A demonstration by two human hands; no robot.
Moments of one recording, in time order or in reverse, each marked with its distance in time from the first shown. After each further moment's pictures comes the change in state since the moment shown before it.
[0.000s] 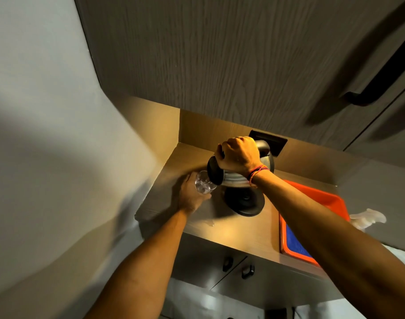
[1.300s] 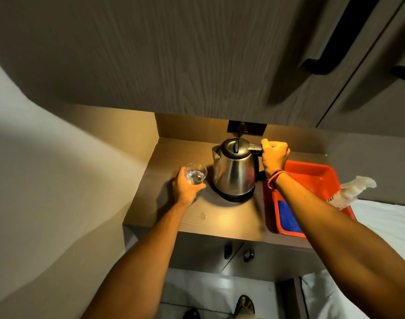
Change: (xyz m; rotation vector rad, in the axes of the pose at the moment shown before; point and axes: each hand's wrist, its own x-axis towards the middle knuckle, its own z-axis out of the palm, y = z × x) left_hand 0.025 -0.006 0.043 0.028 0.019 -0.232; right_hand -0.098 0.105 0.074 0.788 0.239 1.238
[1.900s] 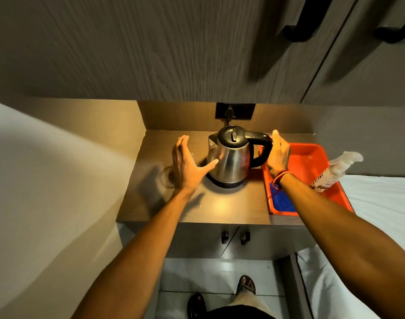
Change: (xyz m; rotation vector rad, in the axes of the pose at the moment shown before) left_hand -0.014 0.032 0.015 0.208 0.109 0.531; right_hand -0.021 0.044 -0.038 0.191 -0.003 0.101
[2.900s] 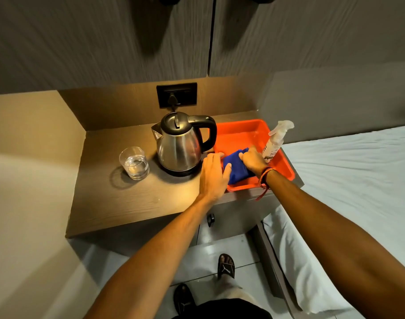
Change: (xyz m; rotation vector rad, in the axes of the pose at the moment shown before) left_hand -0.102 0.096 0.128 -0.149 -0.503 0.149; right_hand -0.014 0.052 -0.098 -0.544 -0.252 0.372
